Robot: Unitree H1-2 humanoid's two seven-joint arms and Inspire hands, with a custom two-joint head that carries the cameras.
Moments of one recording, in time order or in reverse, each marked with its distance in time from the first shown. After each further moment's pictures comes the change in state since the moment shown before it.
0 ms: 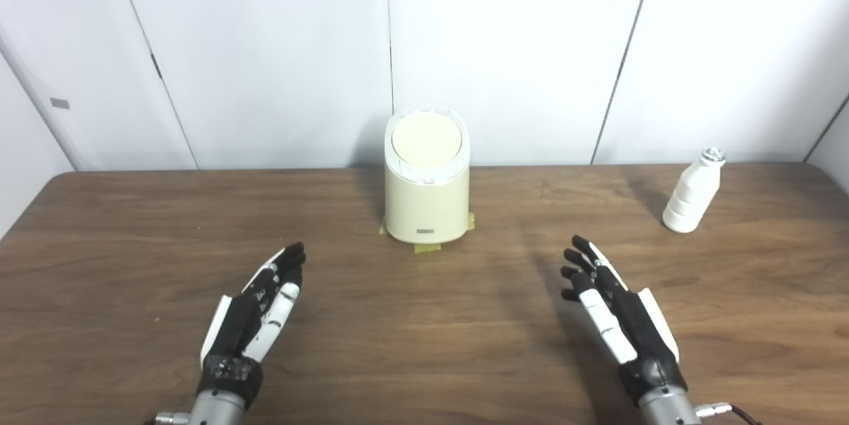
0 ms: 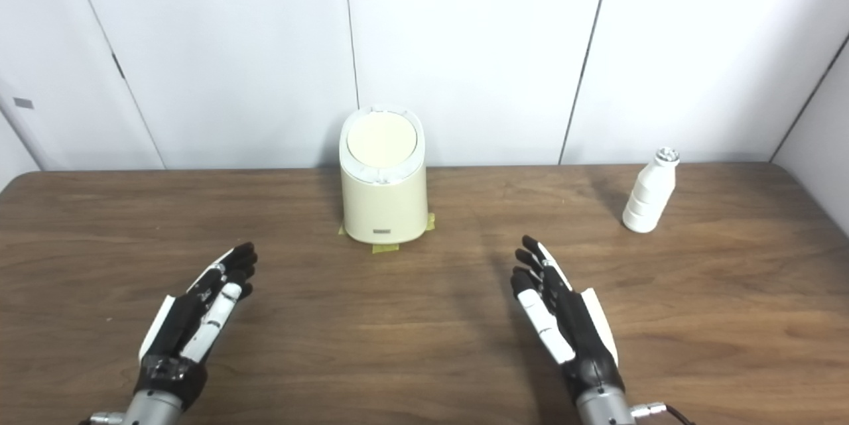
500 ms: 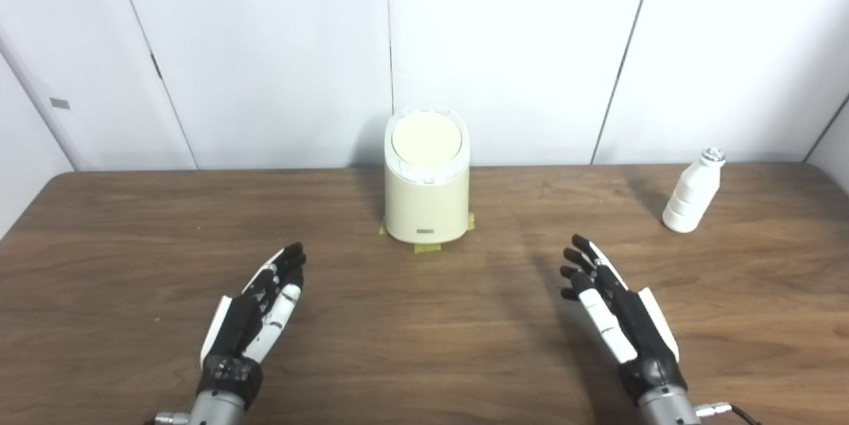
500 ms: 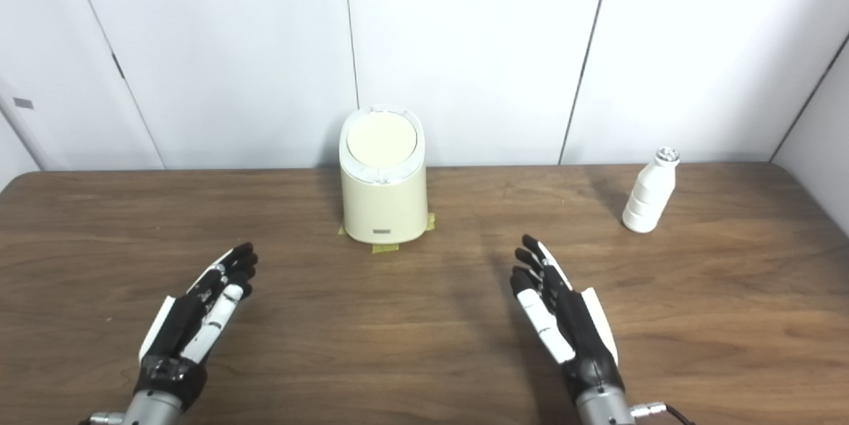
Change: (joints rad) left arm 0.000 0.002 0.000 0.000 -0.001 0.000 0.000; right arm -0.002 0.000 0.001 0.000 0.003 -0.001 -0.002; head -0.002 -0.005
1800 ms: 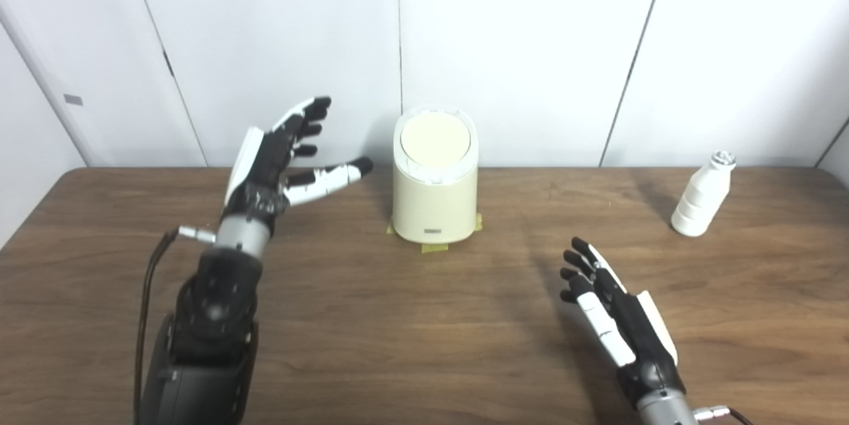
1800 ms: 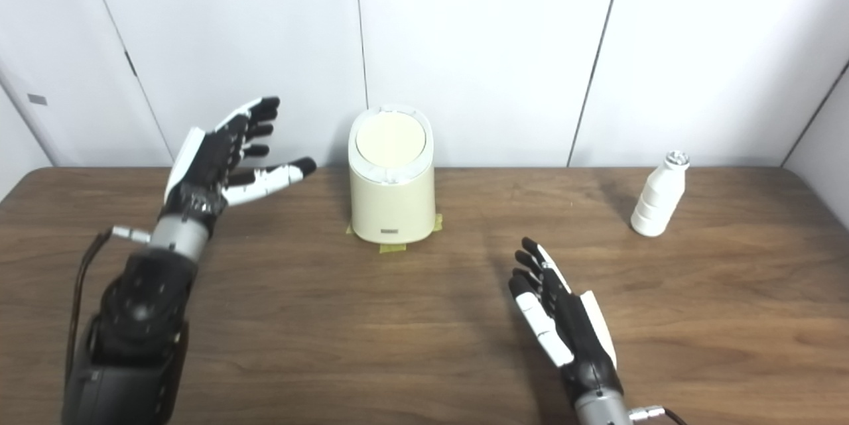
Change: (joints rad) left arm -0.596 0.098 -0.121 0.116 0.373 0.230 0.021; right arm 0.003 -0.001 0.007 0.019 -0.002 -0.016 -0.010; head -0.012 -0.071
